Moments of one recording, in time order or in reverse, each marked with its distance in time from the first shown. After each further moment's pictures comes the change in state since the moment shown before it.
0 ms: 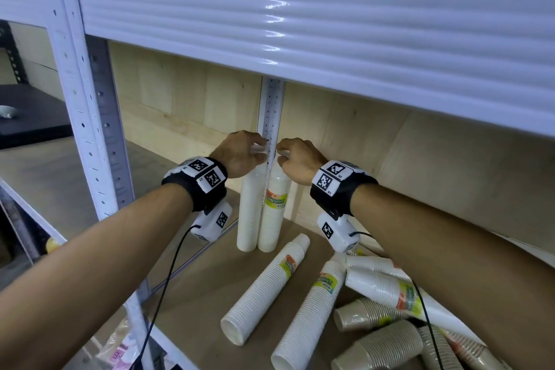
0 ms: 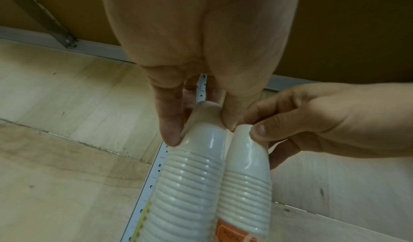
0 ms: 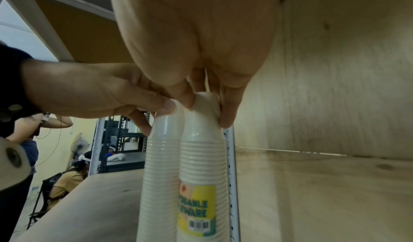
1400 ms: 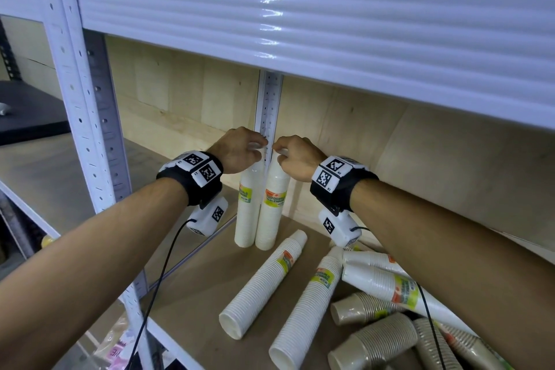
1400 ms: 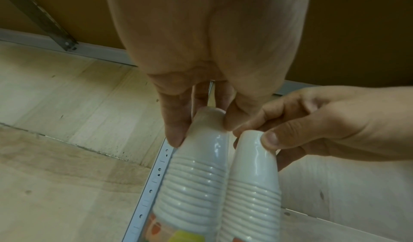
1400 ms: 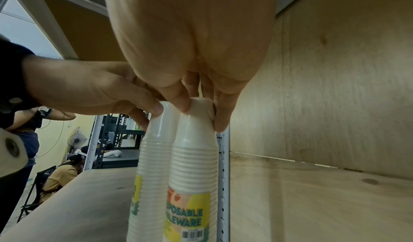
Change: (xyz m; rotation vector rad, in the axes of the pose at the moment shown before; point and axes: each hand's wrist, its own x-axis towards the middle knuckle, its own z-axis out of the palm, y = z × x) left_hand -0.004 0.004 -0.006 -0.056 -0.090 0.005; right_hand -0.006 -0.002 -0.005 0.029 -0.075 0.029
